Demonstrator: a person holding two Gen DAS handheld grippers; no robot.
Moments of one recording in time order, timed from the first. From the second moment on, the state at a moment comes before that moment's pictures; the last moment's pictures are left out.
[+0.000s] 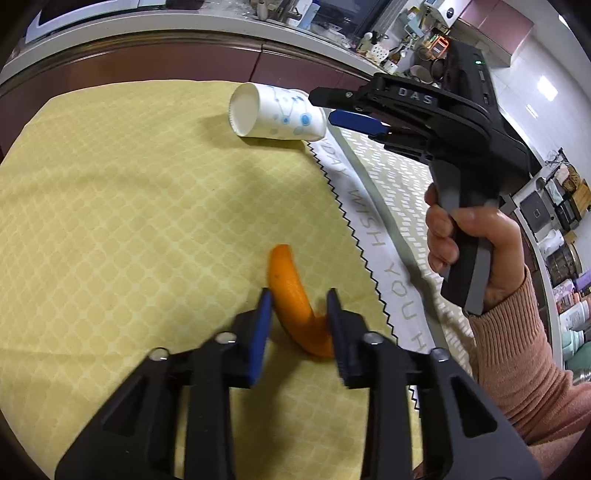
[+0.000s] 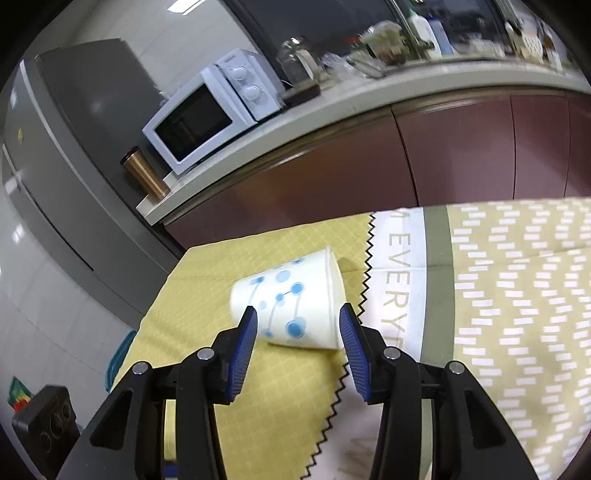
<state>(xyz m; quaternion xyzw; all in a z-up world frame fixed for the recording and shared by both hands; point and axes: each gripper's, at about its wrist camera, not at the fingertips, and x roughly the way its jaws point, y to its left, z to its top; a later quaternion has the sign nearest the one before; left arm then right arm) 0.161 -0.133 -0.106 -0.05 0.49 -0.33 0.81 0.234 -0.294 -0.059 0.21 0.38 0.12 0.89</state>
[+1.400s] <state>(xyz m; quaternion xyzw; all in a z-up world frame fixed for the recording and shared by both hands) 0.120 -0.002 -0.054 -0.03 0.42 -0.21 0.89 0.155 -0.206 -0.026 0.21 0.33 0.29 0.87</state>
